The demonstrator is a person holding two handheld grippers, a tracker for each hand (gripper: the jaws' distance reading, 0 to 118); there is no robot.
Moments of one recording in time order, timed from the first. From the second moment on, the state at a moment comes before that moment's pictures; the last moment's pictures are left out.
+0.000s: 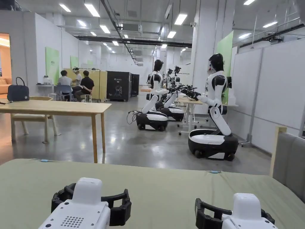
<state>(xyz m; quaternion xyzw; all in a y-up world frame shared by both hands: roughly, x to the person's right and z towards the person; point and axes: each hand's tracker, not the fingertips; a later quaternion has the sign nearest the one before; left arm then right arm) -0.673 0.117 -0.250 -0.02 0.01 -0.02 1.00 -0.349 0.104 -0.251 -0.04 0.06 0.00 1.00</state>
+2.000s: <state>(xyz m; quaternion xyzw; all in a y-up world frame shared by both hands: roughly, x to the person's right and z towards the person) -0.953 -0.093 -0.348 -0.40 0.12 0.09 0.91 -0.609 -0.007 -0.315 -0.21 0.27 0.04 0.94</state>
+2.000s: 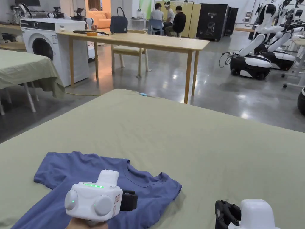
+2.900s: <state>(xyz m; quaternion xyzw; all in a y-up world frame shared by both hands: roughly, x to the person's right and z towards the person) -0.723 0.014 -0.387 -0.29 -0.11 0.08 0.95 -0.416 0.022 -0.269 -0.19 0.12 -0.02 0.97</state>
